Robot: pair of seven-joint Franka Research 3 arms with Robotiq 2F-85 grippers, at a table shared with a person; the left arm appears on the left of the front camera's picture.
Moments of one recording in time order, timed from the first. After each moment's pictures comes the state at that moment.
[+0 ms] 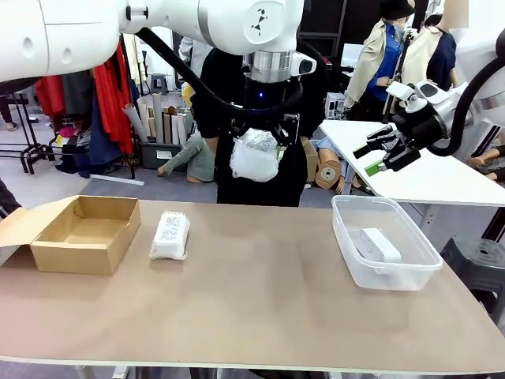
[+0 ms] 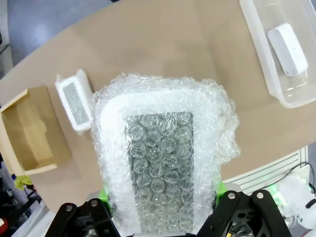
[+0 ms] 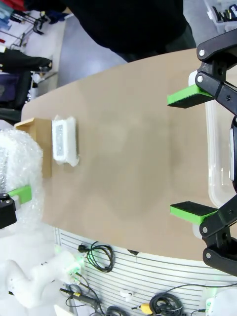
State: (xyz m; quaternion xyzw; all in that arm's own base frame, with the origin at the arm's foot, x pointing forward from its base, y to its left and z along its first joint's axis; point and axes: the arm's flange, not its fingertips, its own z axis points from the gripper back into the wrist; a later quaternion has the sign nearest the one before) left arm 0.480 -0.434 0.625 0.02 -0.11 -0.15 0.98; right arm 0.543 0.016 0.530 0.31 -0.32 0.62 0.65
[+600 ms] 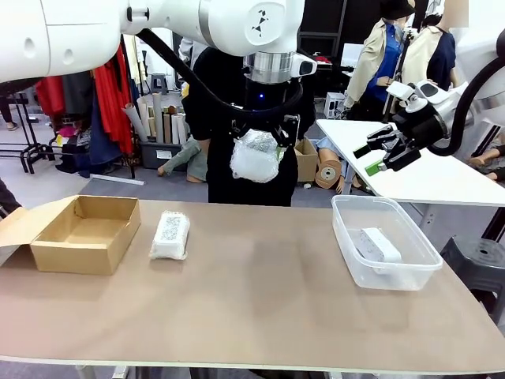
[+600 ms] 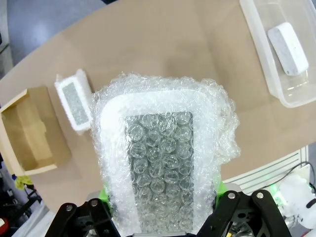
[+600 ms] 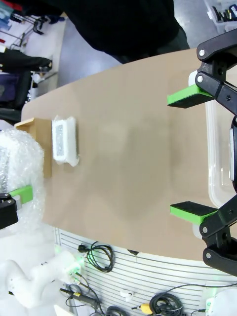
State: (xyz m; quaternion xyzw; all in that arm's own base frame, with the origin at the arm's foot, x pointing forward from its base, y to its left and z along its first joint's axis) left arm 0.480 -0.435 0.624 0.02 -0.10 -0.15 0.98; right arm 0.543 0.016 0.530 0.31 -0.32 0.62 0.65
